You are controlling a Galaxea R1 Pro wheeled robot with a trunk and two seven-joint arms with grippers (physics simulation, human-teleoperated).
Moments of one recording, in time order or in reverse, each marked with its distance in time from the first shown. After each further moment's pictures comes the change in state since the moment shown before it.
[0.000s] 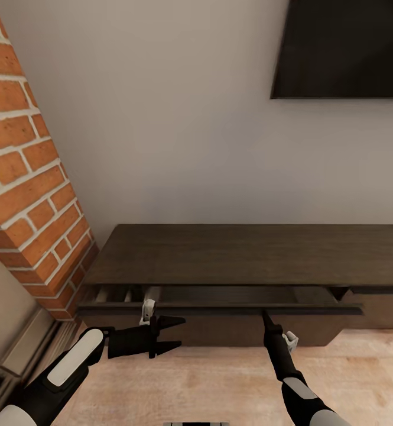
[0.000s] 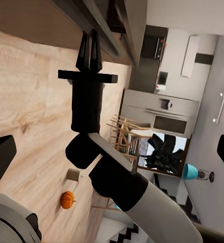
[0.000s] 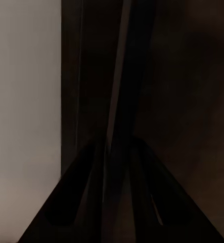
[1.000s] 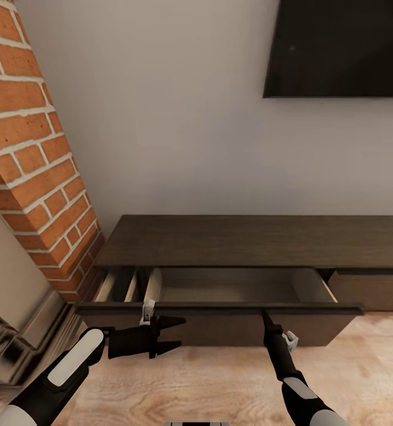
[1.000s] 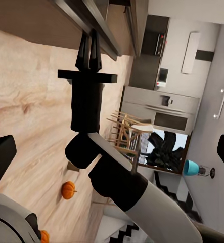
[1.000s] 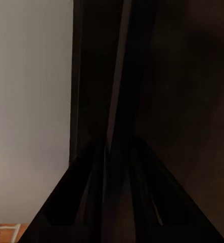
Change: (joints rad) left arm 0.000 -0.002 0.000 0.000 0.000 0.000 0.000; right arm 0.000 -0.001 0.002 0.000 0.000 0.001 0.000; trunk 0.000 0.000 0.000
